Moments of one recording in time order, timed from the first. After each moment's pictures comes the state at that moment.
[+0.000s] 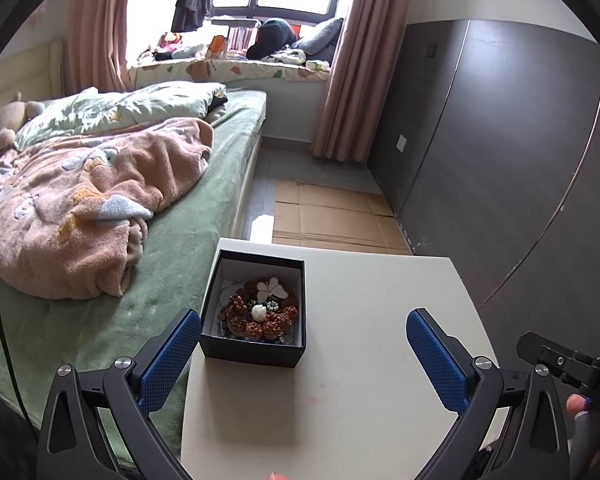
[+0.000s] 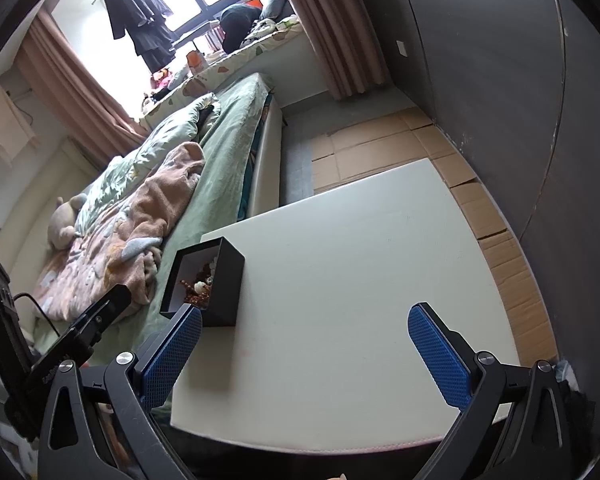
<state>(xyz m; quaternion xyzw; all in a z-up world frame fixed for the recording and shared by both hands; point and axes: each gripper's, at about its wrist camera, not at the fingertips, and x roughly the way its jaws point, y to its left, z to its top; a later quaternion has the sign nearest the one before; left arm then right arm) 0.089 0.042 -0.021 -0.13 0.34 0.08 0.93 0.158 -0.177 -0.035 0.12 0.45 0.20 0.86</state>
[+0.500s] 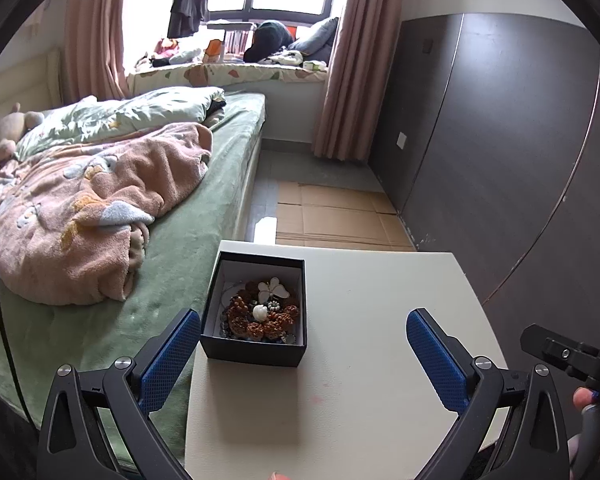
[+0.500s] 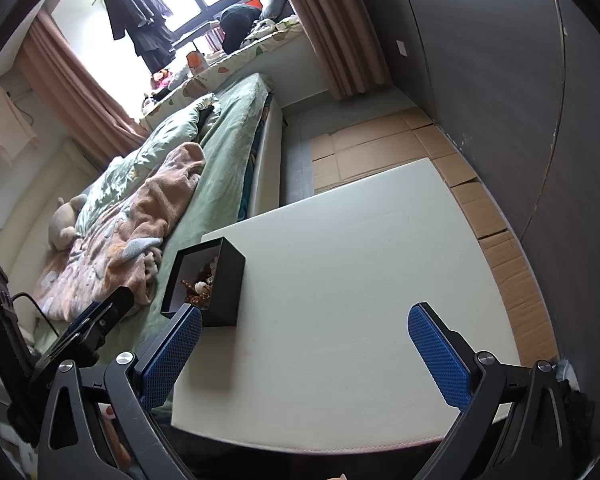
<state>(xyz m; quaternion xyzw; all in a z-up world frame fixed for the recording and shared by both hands) 0.088 0.035 -0.021 -0.11 0.34 0.08 0.93 0.157 -0.177 -0.034 0.13 0.45 0.20 0.86</state>
